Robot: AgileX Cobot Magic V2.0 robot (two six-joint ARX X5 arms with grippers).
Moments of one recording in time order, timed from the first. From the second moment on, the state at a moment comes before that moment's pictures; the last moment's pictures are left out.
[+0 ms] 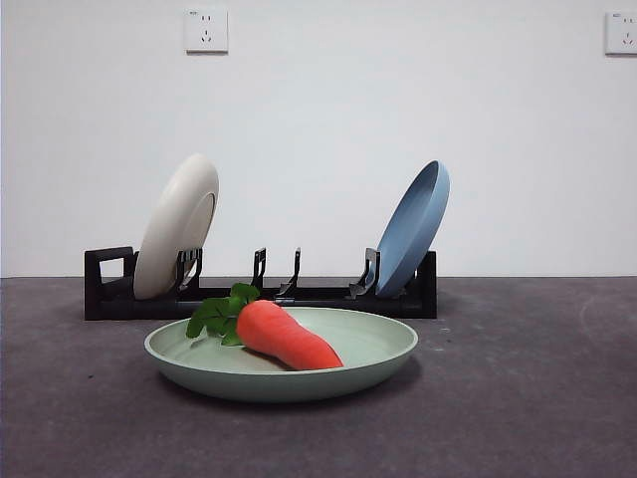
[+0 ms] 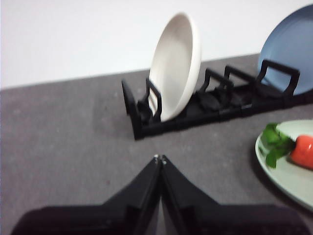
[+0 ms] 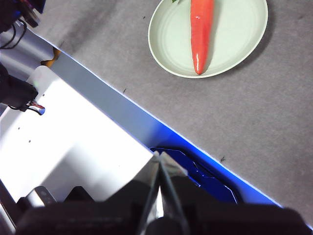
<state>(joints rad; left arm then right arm) -0.03 0.01 0.02 -0.13 0.13 0.07 0.86 0.73 1.02 -1.11 -0.15 0.32</state>
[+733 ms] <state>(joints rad) -0.03 0.01 0.02 -0.19 0.13 0.03 0.86 0.73 1.02 -1.11 -0.15 0.32</state>
